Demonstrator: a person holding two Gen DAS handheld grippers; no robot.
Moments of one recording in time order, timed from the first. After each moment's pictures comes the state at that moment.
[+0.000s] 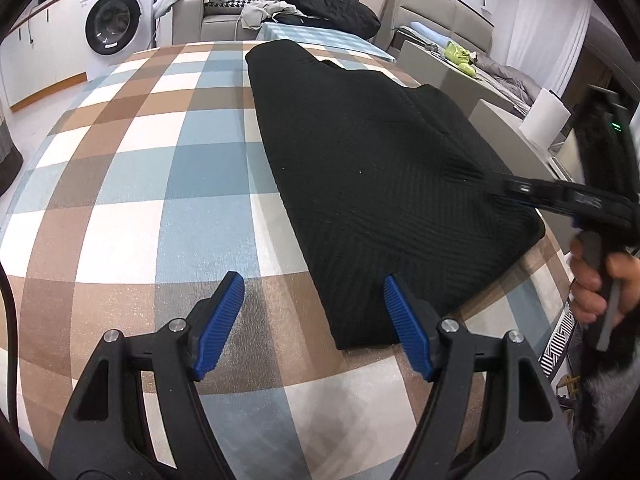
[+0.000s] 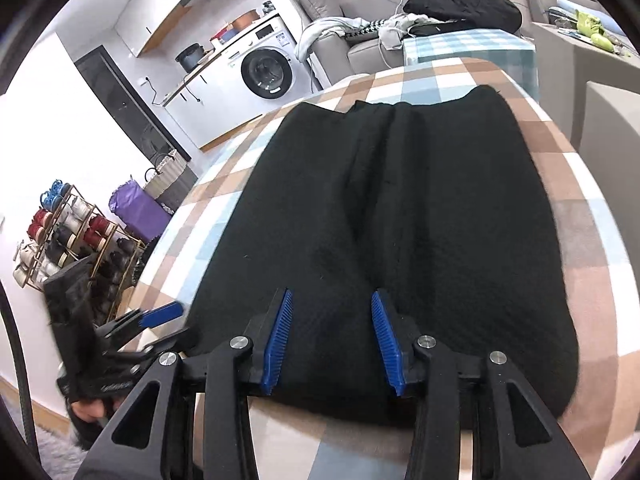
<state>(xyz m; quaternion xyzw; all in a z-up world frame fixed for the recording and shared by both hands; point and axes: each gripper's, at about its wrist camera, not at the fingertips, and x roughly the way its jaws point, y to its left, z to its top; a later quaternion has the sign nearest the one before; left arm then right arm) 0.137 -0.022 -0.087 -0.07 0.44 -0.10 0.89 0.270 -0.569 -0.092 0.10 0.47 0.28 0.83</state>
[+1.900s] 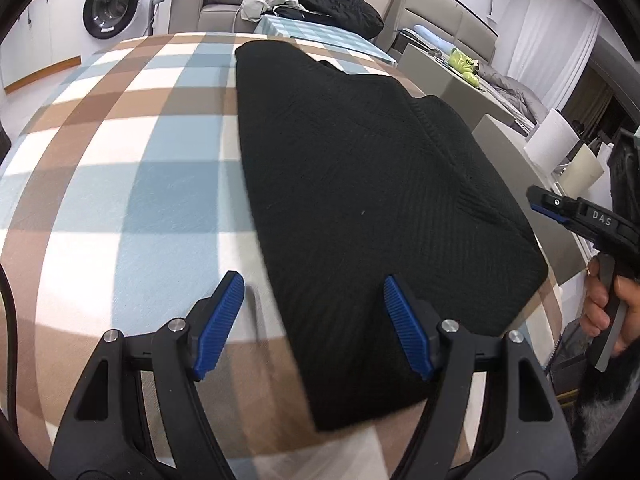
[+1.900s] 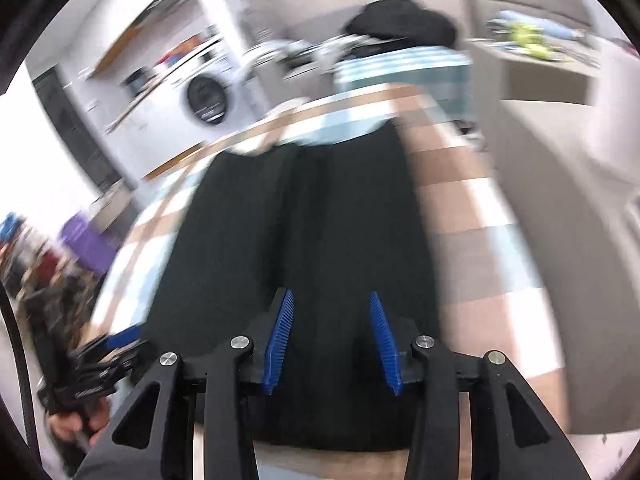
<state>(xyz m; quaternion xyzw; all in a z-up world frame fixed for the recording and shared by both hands) 0.191 -0.035 -0.094 -0.10 0.45 -0.11 0.88 0.305 -0.642 -0.067 0.10 0.44 0.12 0.88</state>
